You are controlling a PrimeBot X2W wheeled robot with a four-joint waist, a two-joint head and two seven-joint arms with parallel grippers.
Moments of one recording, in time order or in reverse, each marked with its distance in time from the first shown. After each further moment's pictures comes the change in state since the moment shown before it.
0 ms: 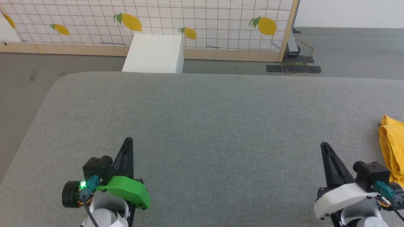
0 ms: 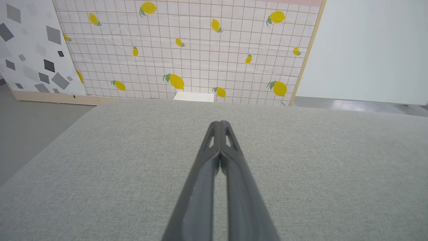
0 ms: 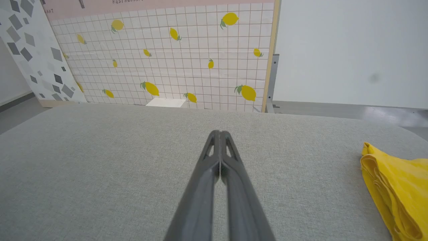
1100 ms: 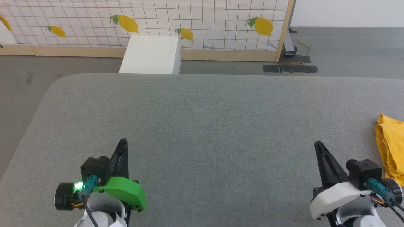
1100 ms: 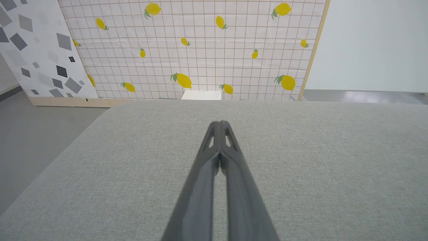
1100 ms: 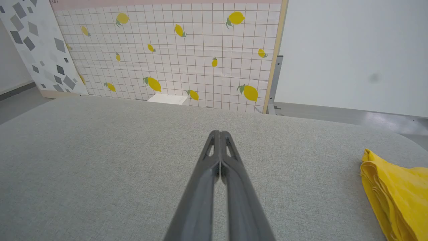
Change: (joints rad) left arm 0.031 0.000 0.022 -0.073 0.063 0.030 0.066; right arm -0.002 0.000 0.026 -0.026 -0.037 0.000 0.034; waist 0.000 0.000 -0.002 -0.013
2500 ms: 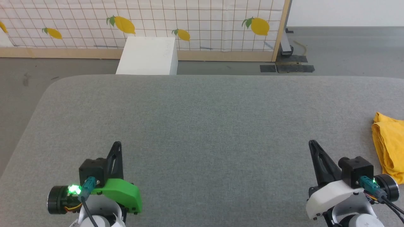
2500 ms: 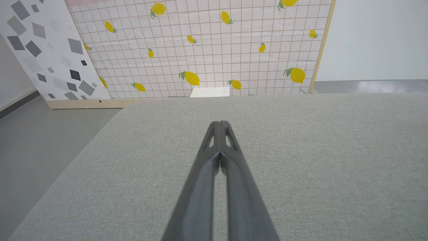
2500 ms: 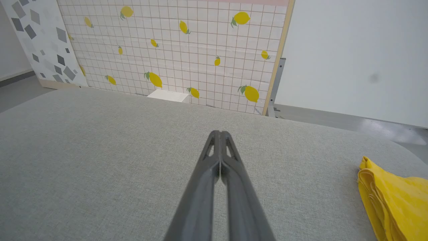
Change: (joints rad) left arm 0.039 0.000 0.018 -0.076 0.063 0.025 0.064; right arm -0.004 0.000 0.027 -0.024 -0.045 0.000 0.032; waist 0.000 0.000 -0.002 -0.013
